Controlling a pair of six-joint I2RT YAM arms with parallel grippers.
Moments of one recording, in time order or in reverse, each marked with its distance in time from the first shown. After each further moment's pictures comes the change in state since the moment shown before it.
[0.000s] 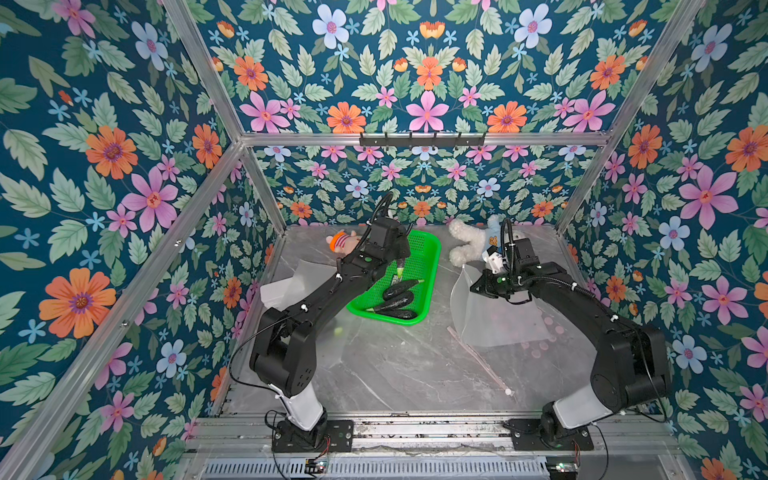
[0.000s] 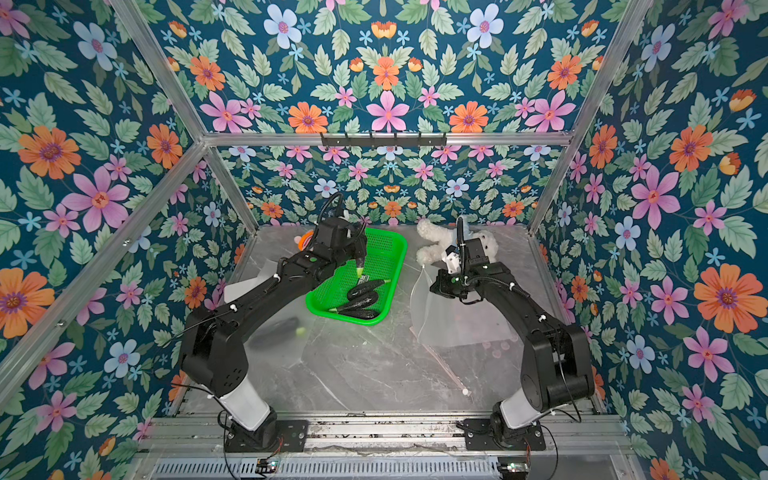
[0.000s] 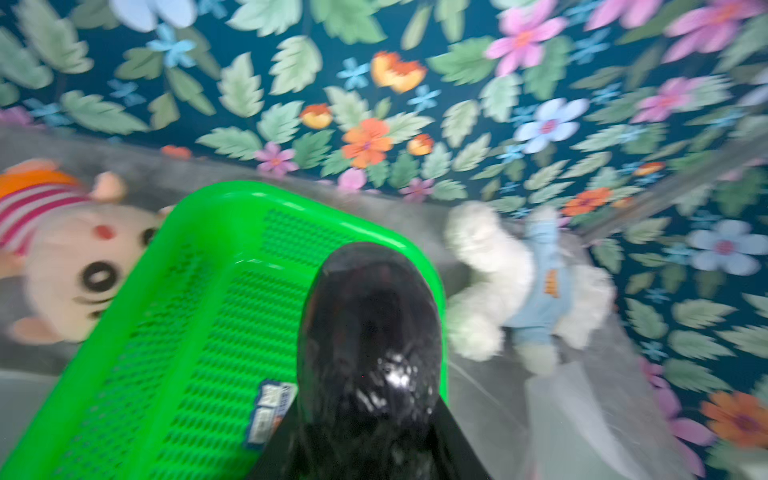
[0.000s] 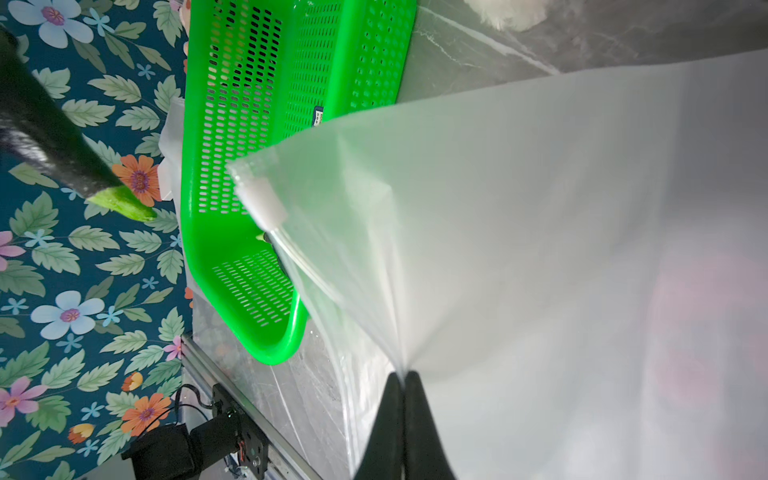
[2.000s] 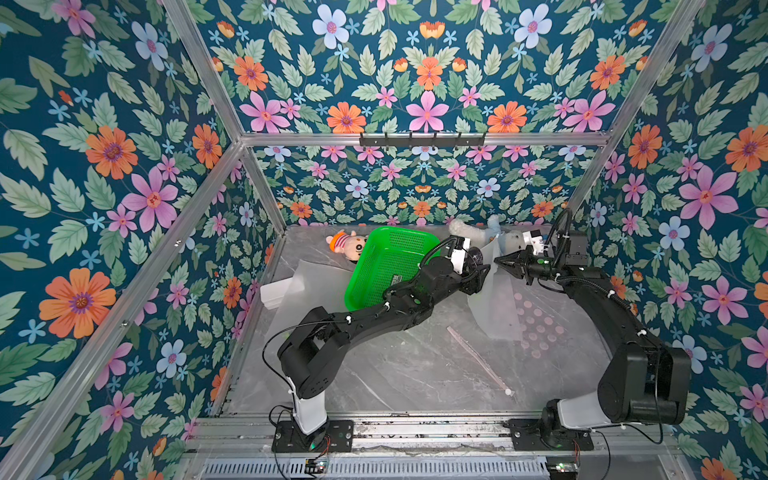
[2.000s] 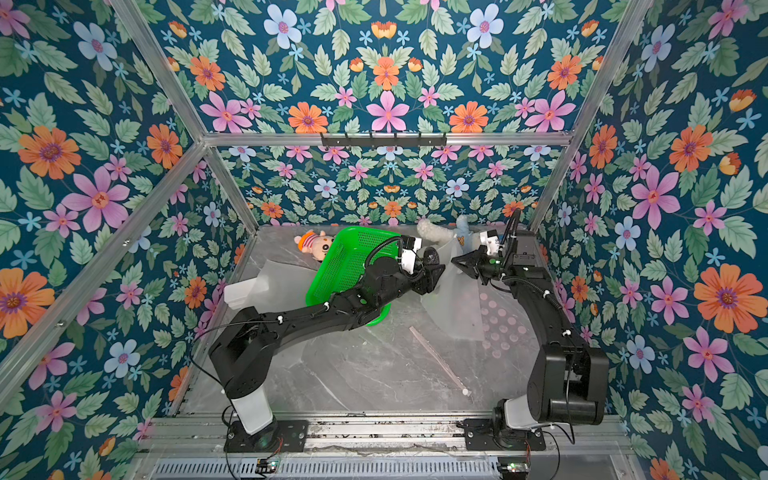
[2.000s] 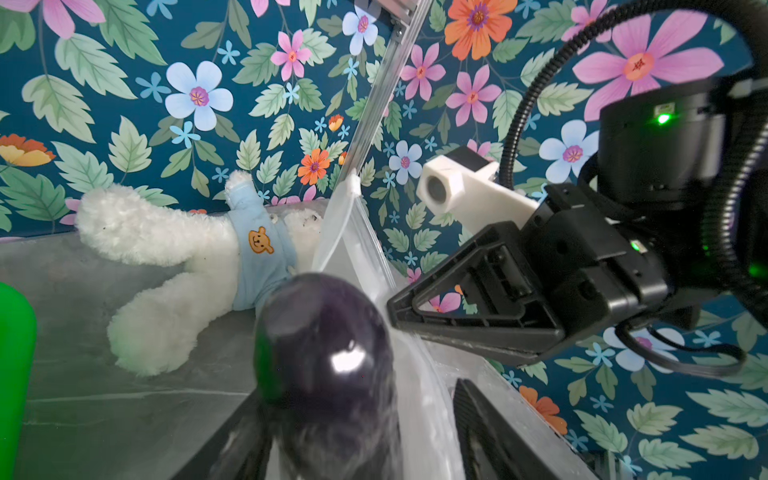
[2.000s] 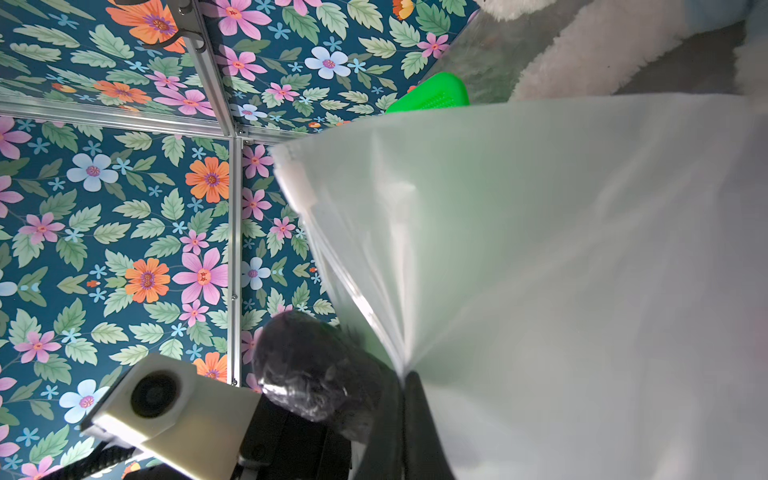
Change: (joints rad) left arm -0.349 0.115 -0.116 0.536 0.151 0.114; right arm -0.302 -0.112 -0.050 0.278 -0.417 0.386
